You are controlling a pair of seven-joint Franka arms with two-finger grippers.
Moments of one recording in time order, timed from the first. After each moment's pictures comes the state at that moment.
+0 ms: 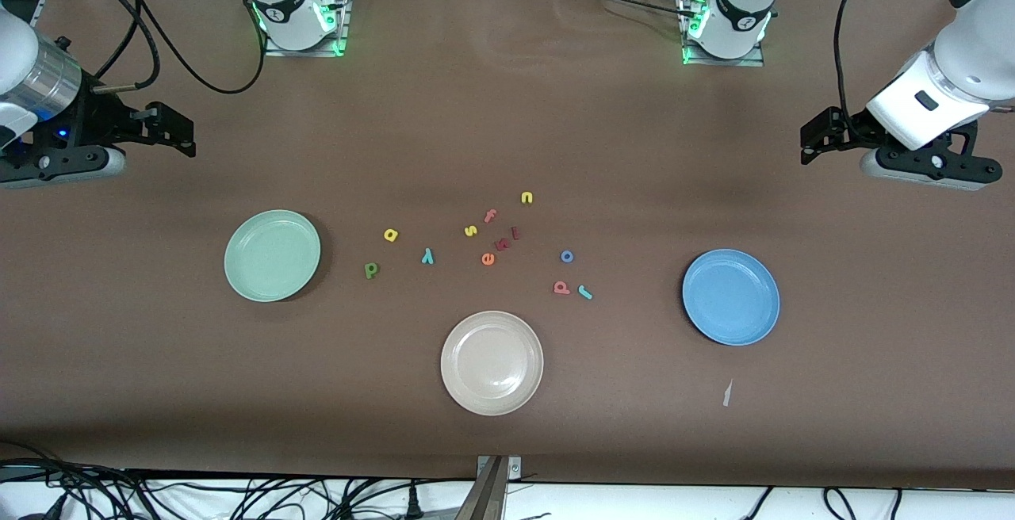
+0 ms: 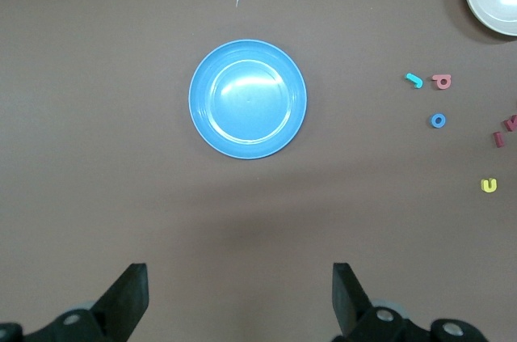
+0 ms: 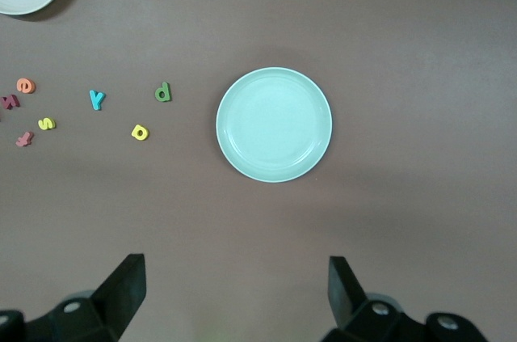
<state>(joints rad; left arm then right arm) 0.00 0.02 -0.12 -1.66 0.00 1.65 0.02 0.12 0.09 0.00 -1.52 -0.01 1.55 -0.03</state>
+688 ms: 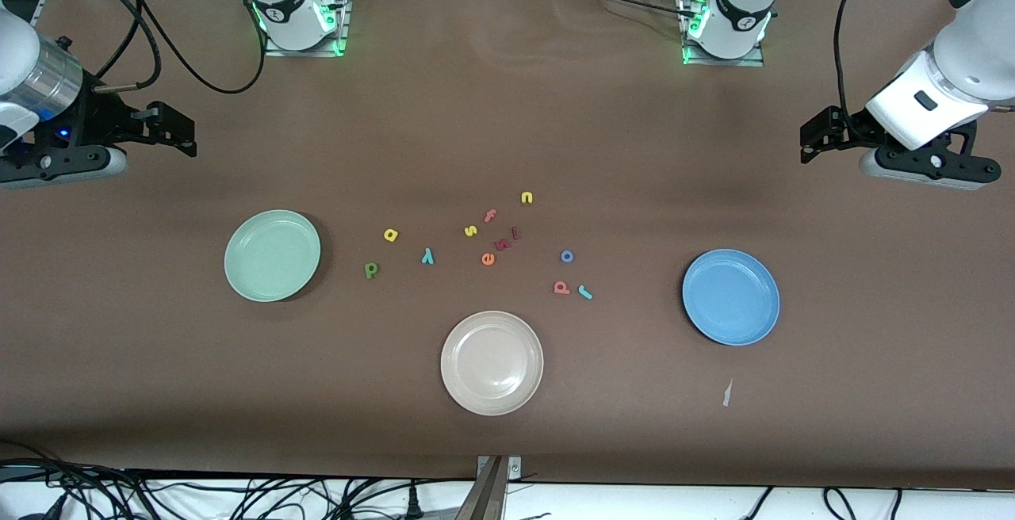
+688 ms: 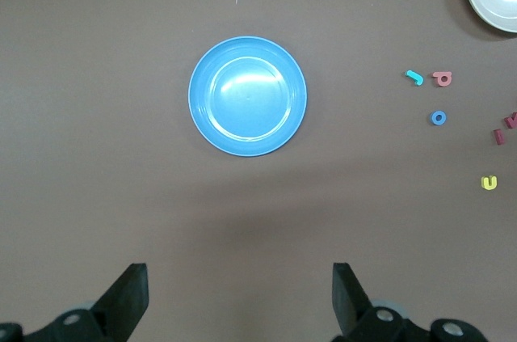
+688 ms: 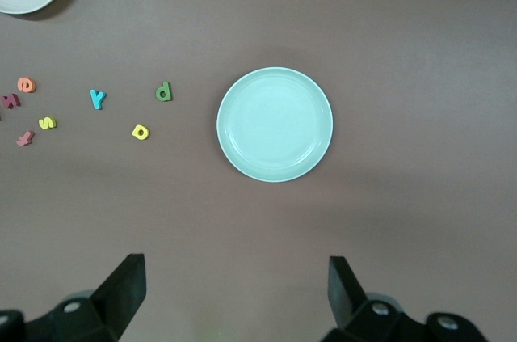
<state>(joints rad) 0.00 0.02 -0.12 -1.66 0.00 1.64 0.02 0.12 0.09 0.00 -1.52 -0.01 1.55 -0.03</state>
